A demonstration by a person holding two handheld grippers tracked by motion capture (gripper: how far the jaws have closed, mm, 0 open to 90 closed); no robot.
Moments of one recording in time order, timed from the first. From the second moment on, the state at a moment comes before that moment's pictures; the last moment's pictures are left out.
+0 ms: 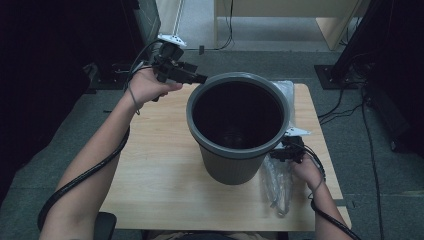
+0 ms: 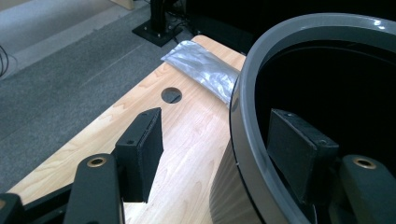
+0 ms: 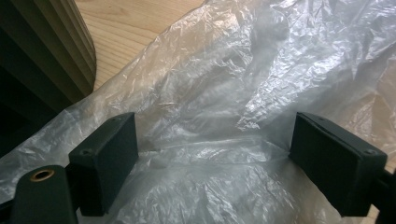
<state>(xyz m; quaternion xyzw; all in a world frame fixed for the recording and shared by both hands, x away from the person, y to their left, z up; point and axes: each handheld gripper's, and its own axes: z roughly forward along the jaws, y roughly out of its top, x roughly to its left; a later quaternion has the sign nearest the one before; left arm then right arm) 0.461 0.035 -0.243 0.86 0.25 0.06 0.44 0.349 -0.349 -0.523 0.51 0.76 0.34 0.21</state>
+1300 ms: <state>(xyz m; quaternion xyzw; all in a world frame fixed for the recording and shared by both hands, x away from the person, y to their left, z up) 0.463 -0.010 -0.264 0.87 0.24 0.05 0.42 0.349 -0.349 -0.523 0.51 0.76 0.34 0.21</state>
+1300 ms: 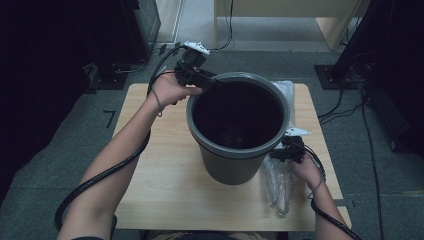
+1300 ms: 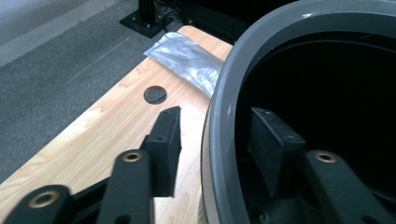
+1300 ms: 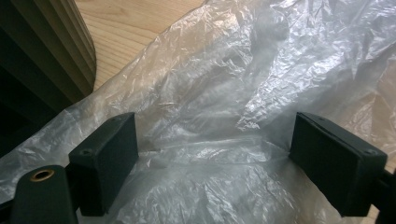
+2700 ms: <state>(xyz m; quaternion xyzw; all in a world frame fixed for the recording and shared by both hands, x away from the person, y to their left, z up) 0.457 -0.001 -0.239 0.88 0.25 0.05 0.40 0.349 -0.349 -0.523 0.51 0.76 0.34 0.21</state>
